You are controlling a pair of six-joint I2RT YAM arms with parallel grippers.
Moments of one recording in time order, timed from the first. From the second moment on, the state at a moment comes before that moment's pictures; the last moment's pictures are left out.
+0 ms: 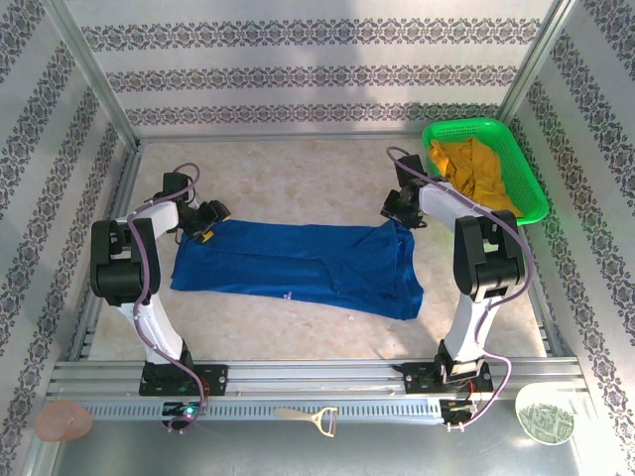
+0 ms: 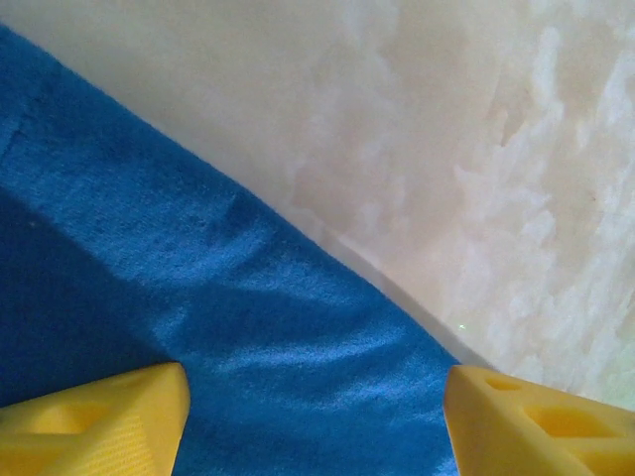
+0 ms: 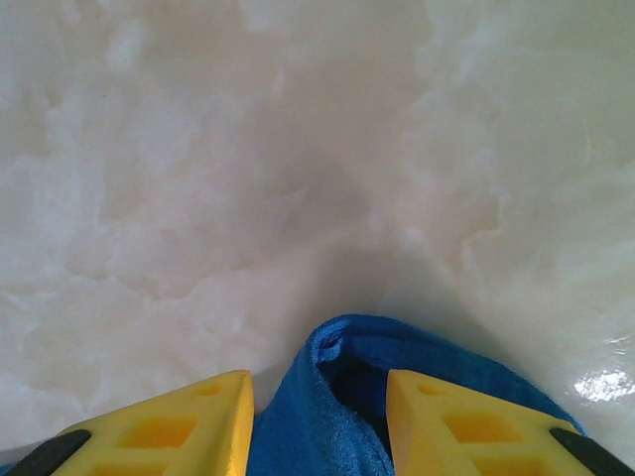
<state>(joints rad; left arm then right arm) 0.13 1.86 1.12 -0.40 0.40 -0.63 0.17 1.89 1.31 -0.61 -0.05 0.69</state>
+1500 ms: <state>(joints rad) 0.15 1.85 1.09 -0.35 0.42 -0.68 0.21 1.52 0.97 -0.47 -0.09 0.84</state>
